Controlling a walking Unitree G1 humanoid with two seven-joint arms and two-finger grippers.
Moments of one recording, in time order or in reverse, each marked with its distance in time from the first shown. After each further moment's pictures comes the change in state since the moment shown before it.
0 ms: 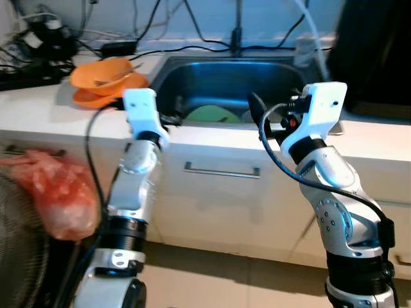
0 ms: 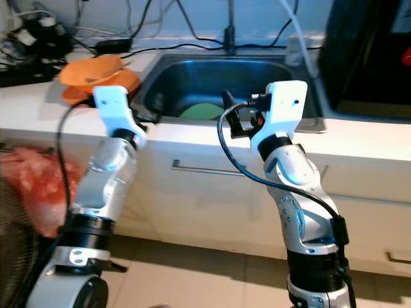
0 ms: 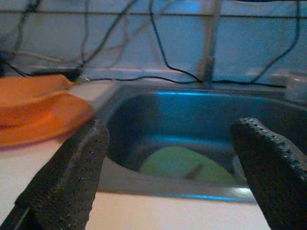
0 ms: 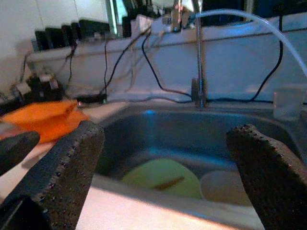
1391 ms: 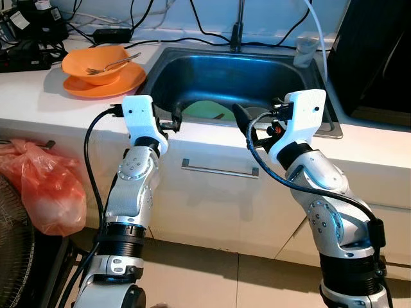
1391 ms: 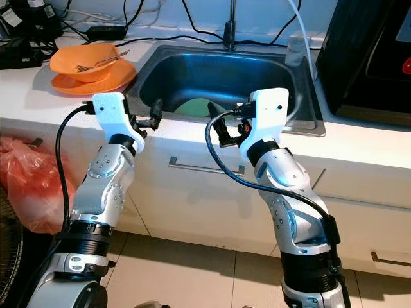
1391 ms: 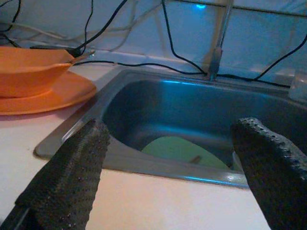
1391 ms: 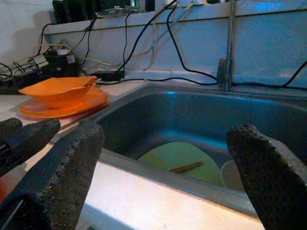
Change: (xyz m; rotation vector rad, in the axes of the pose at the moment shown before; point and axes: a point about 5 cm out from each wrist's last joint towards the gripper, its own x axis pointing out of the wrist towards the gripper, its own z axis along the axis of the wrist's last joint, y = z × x) left arm -0.005 0.010 -0.004 -0.029 0.006 0.008; right arm 0.004 0.015 -0.008 0.020 0.041 0.073
